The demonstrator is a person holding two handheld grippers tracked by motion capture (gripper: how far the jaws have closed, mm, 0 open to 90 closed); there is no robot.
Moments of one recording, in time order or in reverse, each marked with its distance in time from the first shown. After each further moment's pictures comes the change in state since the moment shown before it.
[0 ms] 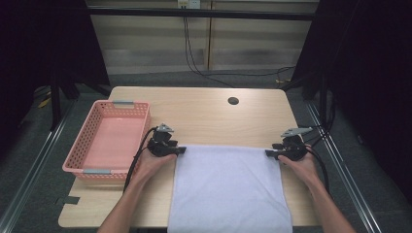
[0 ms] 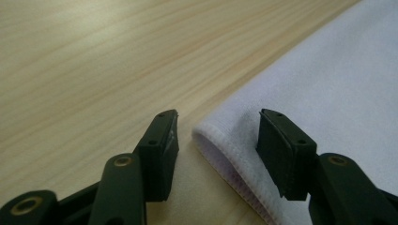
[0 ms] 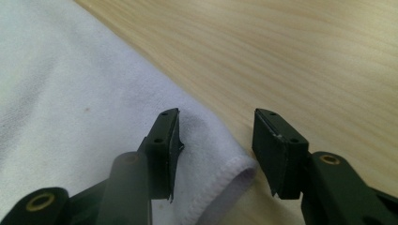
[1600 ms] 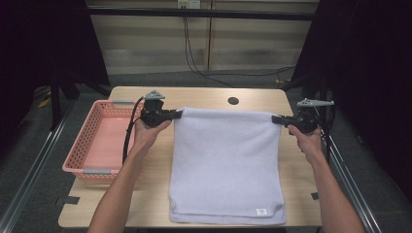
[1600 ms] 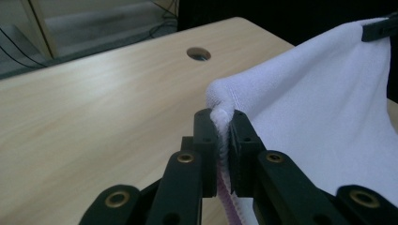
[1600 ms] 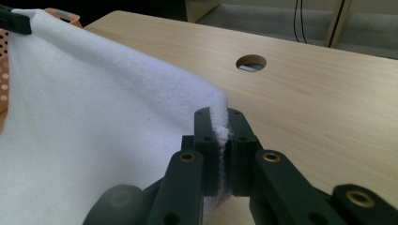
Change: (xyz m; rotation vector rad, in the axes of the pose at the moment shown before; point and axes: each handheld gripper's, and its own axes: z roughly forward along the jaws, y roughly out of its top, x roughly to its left) left arm 0.022 0.086 -0.058 -0.266 -0.021 0.002; right arm -0.032 0.074 -0.045 -0.300 0.083 0.105
